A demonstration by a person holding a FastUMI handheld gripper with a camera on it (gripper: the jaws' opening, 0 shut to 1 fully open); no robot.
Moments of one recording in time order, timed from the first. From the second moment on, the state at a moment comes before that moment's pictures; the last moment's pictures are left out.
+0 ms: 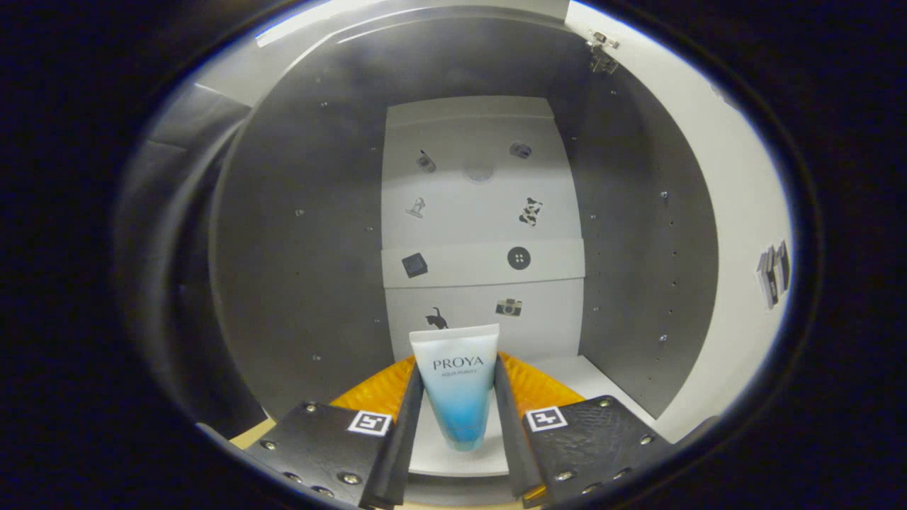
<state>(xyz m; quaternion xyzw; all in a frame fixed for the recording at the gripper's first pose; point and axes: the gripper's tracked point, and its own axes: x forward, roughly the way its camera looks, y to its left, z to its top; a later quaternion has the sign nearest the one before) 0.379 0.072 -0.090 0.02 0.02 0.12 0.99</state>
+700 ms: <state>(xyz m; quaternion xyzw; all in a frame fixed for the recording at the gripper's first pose) 0.400 0.063 -0.123 0.04 0.06 0.08 0.99</state>
